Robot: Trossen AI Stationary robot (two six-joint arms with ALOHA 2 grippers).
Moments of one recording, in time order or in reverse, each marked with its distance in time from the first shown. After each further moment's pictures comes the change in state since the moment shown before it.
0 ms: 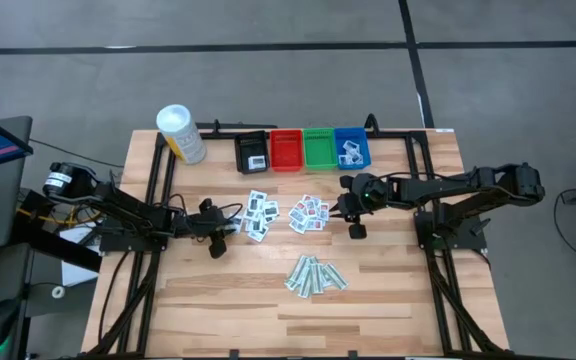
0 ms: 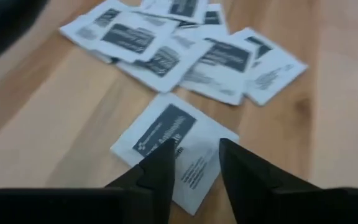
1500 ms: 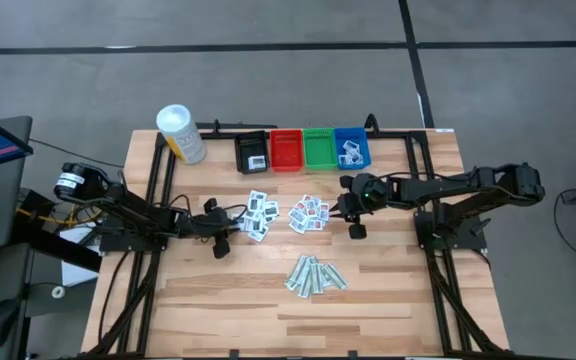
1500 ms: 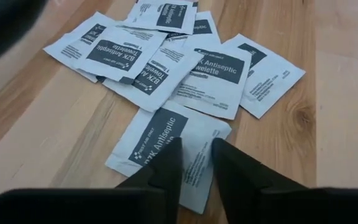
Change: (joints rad) left arm 0.001 0.150 0.005 0.083 0.000 0.052; right arm 0.000 0.000 0.000 0.001 0.000 0.000
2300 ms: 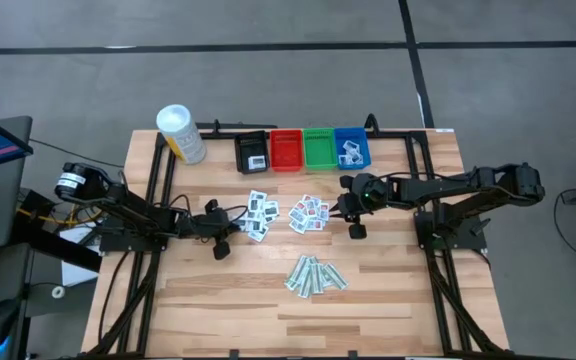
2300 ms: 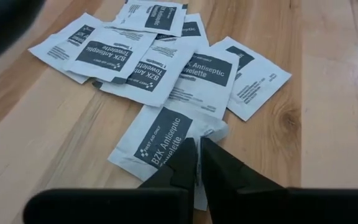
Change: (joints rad) left arm -0.002 0.005 0.008 0.026 0.026 -0.002; right arm 0.000 0.000 0.000 0.000 0.000 0.000
